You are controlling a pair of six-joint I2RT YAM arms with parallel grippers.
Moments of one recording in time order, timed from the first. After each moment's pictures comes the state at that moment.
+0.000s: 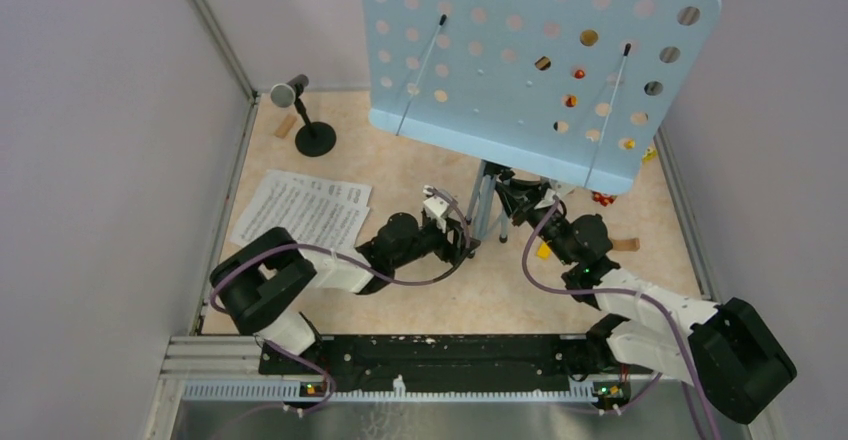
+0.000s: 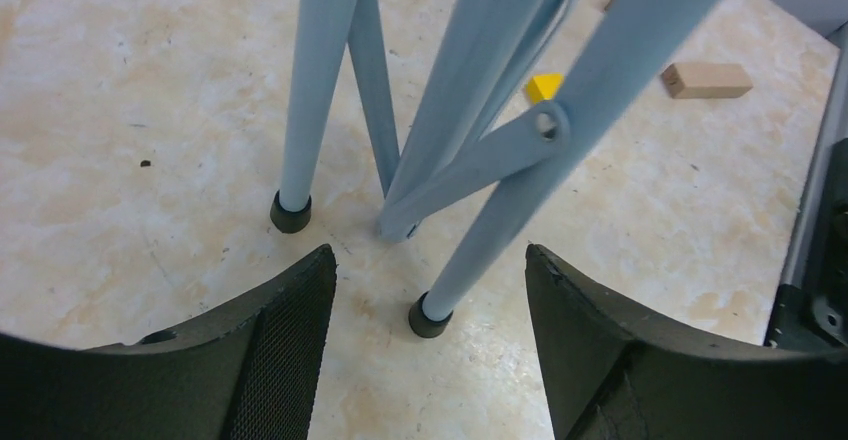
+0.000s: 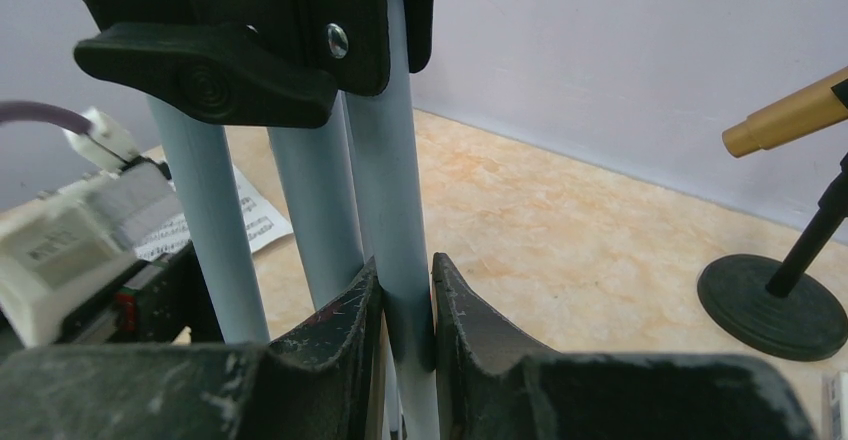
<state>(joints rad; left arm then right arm) -0.89 1.54 0.50 0.85 0.13 -0.25 0.61 1.02 0.29 0.97 -0.05 0.04</state>
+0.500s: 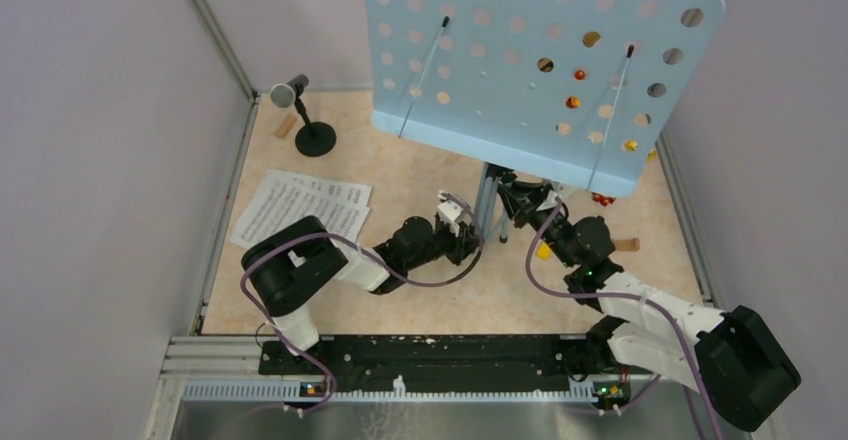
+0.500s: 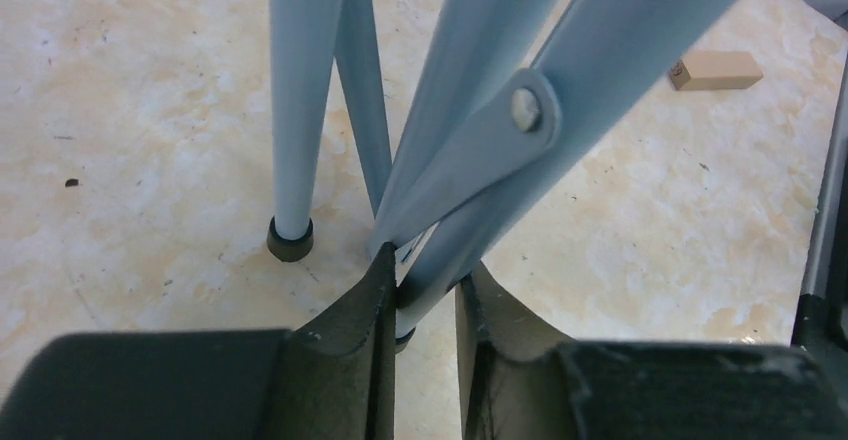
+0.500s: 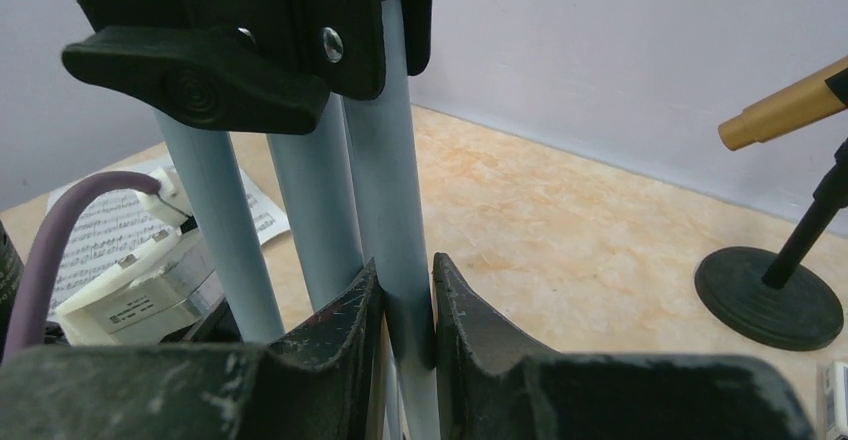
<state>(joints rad) -0.92 1.74 0.56 0.97 0.11 -0.28 0.61 0.99 0.29 0.93 -0.05 0.04</state>
